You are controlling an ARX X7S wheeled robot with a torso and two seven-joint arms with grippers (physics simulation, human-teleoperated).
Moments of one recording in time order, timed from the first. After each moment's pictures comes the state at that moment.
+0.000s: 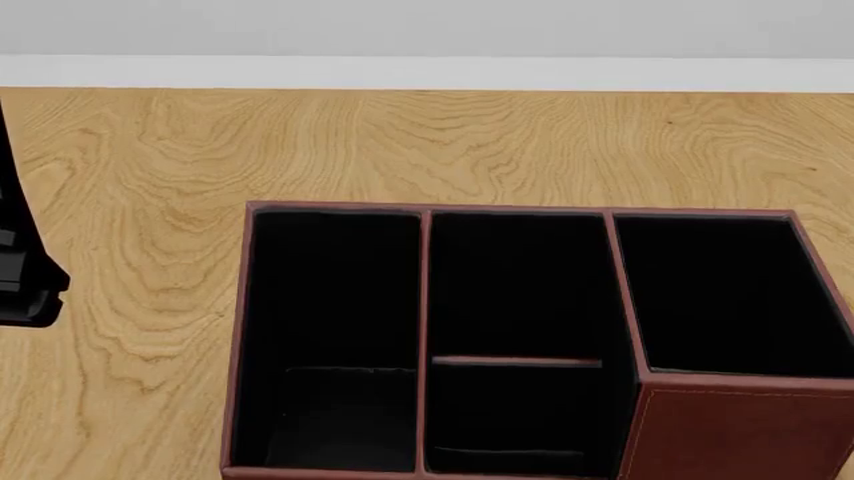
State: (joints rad) left arm -0.79 -0.75 0.36 0.95 -0.90 -0.79 -0.94; right arm 0.91 0.92 -1.03 0.71 1.40 0.66 0.17
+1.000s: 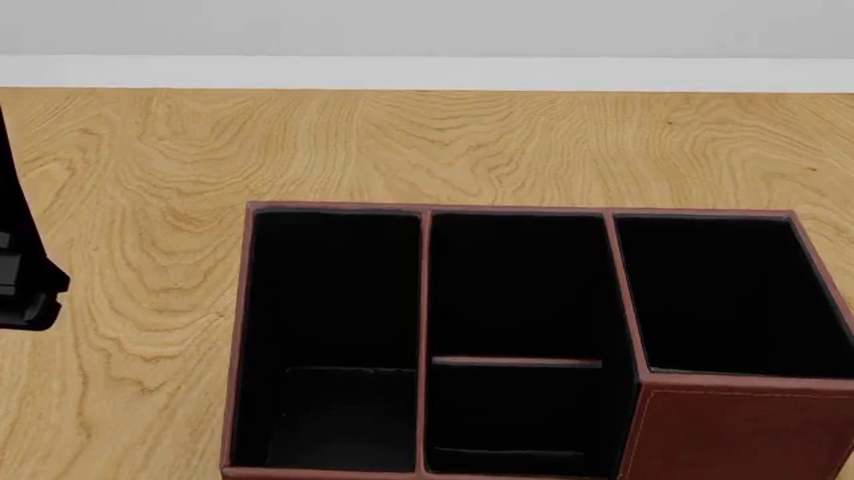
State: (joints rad) left arm -0.82 -0.76 0.37 0.97 -0.93 -0.78 -0.96; right arm 0.81 1.13 -0.93 0.34 1.44 0.65 0.36
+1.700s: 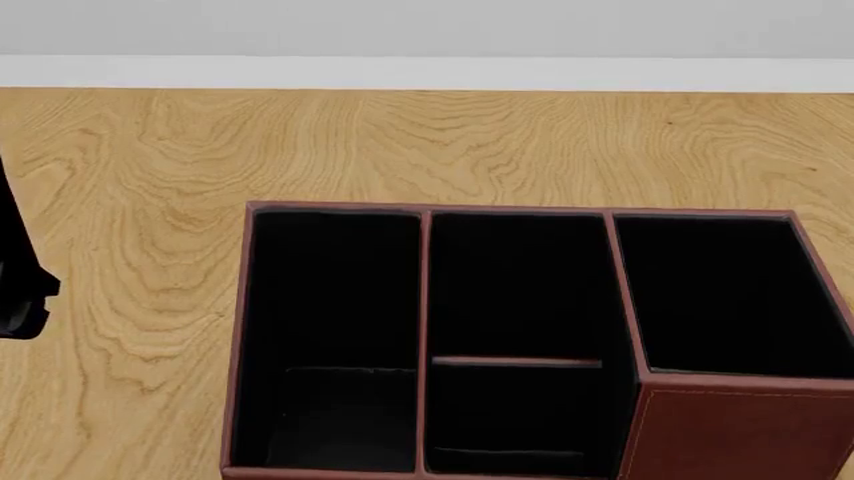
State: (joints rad) left arm -0.86 -0.78 0.38 1.00 -0.99 -0.78 -1.01; right arm 0.67 1.51 -0.86 -0.13 1.64 0.40 0.49
